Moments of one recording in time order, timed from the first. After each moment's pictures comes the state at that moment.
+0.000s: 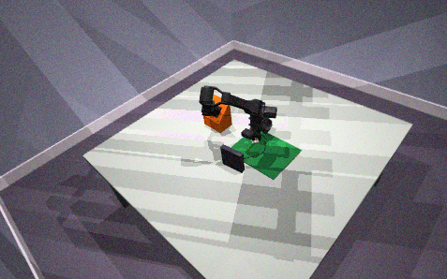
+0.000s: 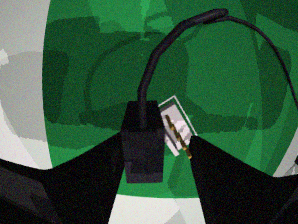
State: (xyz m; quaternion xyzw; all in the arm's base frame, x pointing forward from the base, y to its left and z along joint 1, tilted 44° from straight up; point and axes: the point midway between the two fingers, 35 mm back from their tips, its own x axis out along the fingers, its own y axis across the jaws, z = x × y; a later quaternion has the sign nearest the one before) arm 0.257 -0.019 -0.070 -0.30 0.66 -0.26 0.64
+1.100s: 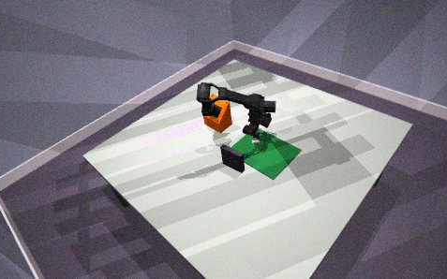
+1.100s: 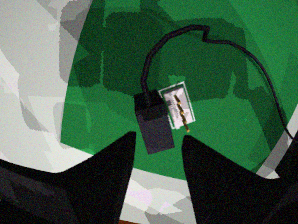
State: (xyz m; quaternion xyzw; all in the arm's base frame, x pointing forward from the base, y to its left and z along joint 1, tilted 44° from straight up) arm 0.250 0.003 -0.051 -0.35 0.69 -0.19 0.61
